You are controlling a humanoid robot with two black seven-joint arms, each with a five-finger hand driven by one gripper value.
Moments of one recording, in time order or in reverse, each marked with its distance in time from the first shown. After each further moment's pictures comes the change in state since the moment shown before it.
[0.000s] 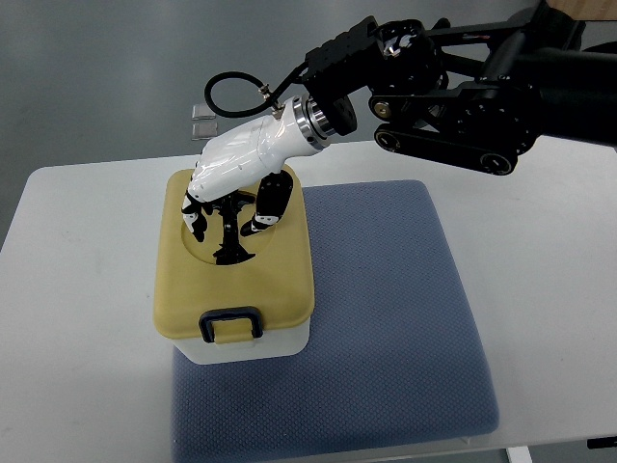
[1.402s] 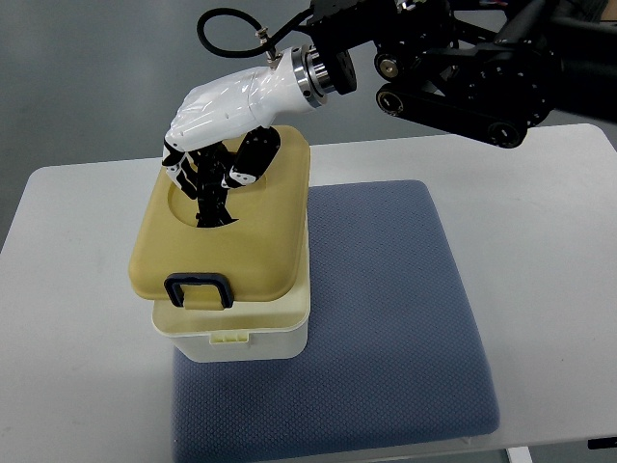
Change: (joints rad) left arm 0.000 0.000 0.000 0.000 0.000 0.000 0.000; right arm 0.015 -0.048 0.124 -0.027 0.019 0.008 0.000
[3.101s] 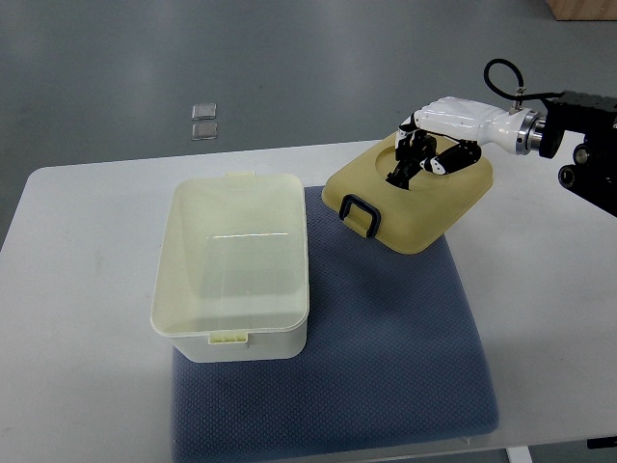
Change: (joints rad) left arm 0.000 0.000 0.000 0.000 0.000 -0.001 0.000; right arm -0.565 -0.311 0.129 -0.209 -0.002 -0.309 0.000
